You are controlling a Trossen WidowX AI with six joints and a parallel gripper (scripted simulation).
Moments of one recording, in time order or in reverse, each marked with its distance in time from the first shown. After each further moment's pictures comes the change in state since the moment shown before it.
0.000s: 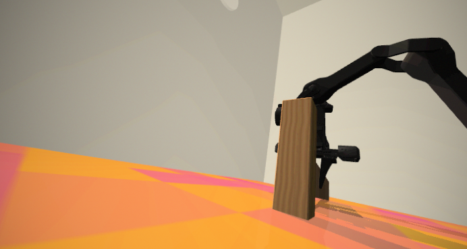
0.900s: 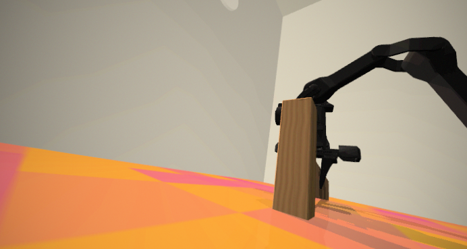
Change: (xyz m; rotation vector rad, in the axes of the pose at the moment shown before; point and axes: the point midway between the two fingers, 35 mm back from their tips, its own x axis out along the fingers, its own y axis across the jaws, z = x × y) arm 0.000 -0.001 -0.003 -0.005 -0.001 0.003
